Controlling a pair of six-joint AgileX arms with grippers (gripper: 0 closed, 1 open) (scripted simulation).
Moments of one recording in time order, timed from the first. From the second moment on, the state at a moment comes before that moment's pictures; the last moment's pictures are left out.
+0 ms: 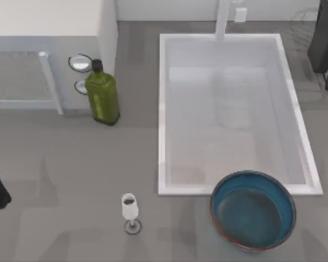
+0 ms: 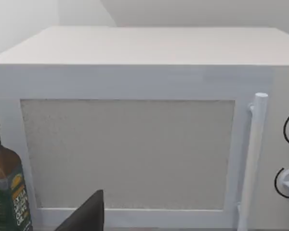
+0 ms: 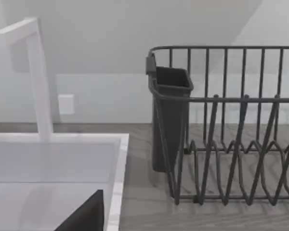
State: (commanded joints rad) left arm 0.00 0.00 0.00 0.00 0.00 0.00; right arm 0.00 0.00 0.00 0.00 0.00 0.00
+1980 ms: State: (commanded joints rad) left arm 0.00 0.00 0.00 0.00 0.00 0.00; right arm 0.50 1.54 1.14 -1.15 0.01 0.51
